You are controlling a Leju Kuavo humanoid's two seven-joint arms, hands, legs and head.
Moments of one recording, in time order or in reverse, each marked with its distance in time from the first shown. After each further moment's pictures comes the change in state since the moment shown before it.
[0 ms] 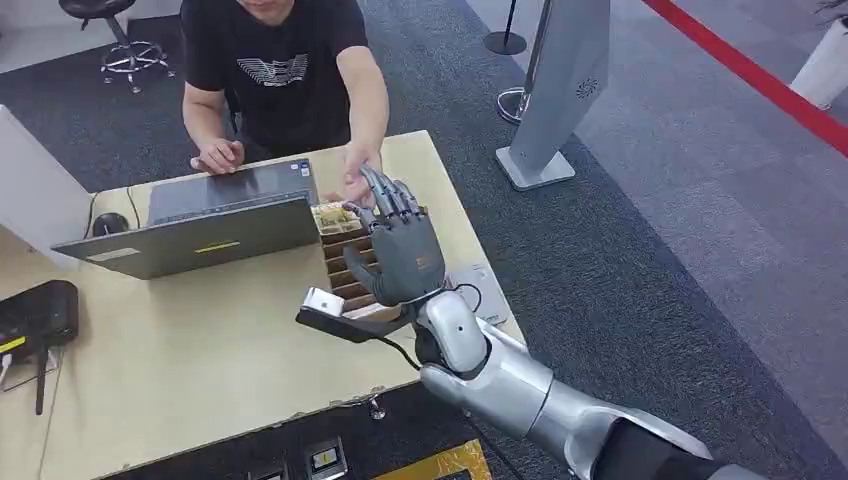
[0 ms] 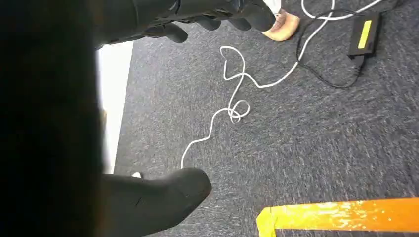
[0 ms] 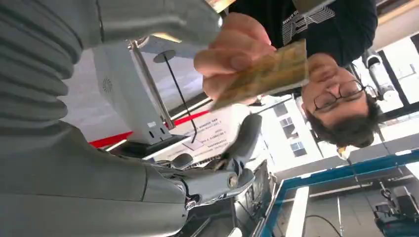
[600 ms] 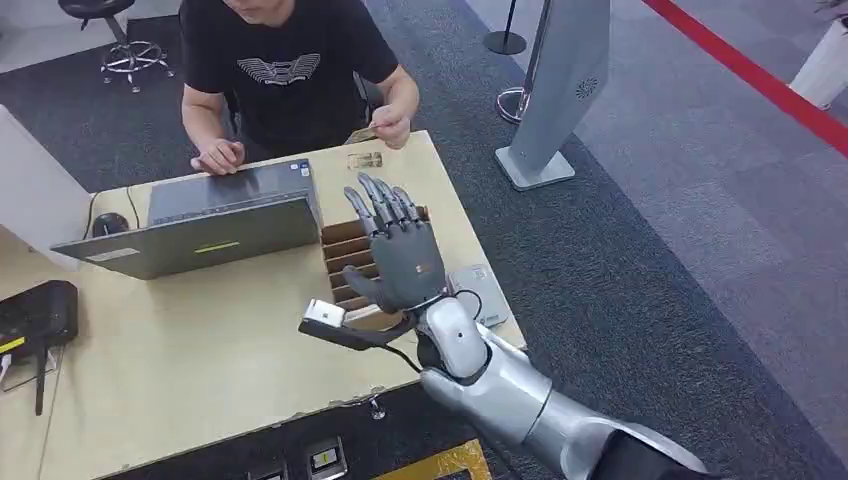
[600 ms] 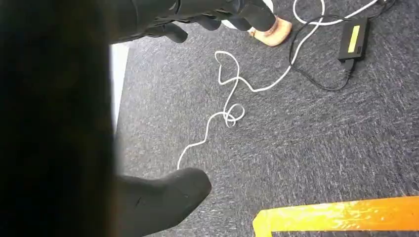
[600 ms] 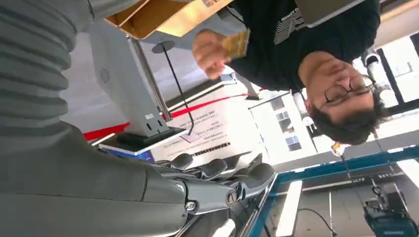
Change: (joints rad) left arm -0.003 -0.006 0.027 -0.005 -0.051 0.000 -0.008; right arm 0.066 0.046 -0.082 0.008 0.087 -0.003 -0.088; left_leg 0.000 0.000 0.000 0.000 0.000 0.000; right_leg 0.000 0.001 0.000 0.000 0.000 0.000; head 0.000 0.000
